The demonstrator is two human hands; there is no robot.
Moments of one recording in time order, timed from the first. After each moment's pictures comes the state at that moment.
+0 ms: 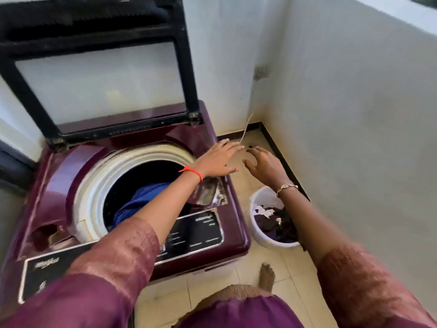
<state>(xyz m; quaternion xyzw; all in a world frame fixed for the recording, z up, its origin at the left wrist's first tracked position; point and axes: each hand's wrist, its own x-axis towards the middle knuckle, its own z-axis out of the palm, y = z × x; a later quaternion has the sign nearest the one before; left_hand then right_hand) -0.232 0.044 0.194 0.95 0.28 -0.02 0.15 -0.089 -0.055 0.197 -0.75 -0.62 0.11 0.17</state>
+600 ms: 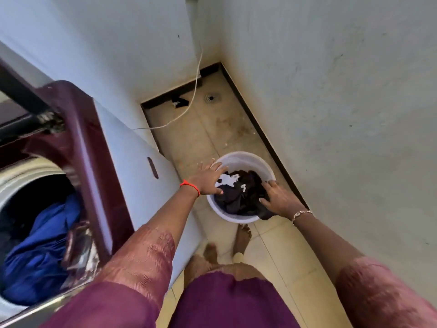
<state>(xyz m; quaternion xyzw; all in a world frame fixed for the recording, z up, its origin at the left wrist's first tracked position) -0.003 0.035 0.021 0.89 0.24 -0.32 0.21 0.164 -0.136 0.016 -0.76 -0.54 0.35 -0.08</state>
